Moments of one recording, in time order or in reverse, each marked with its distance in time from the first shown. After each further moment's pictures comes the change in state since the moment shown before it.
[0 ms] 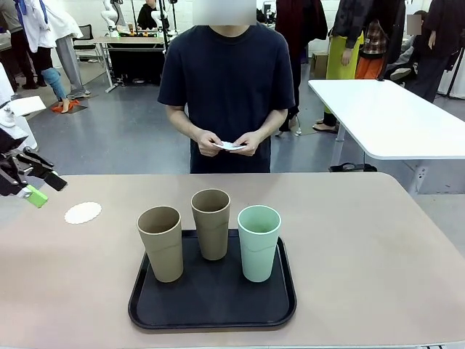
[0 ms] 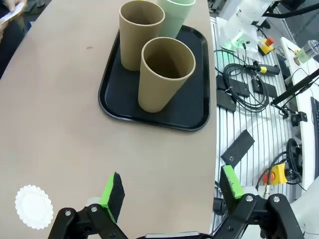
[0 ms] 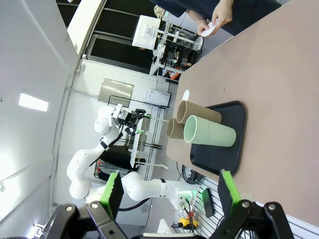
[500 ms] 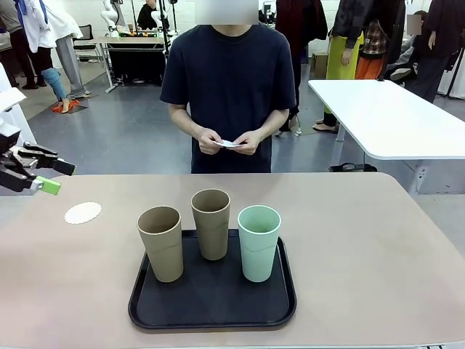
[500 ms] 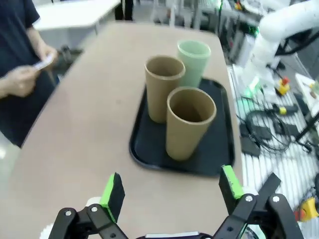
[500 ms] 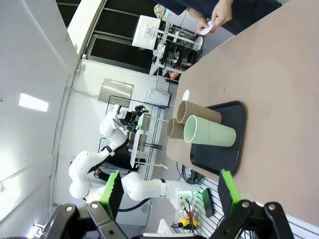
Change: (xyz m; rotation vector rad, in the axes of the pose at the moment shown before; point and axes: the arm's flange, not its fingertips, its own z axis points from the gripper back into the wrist) left arm -0.029 0.009 -0.007 0.105 -0.352 -0.107; right arm 0.000 0.000 0.000 0.000 0.000 0.000
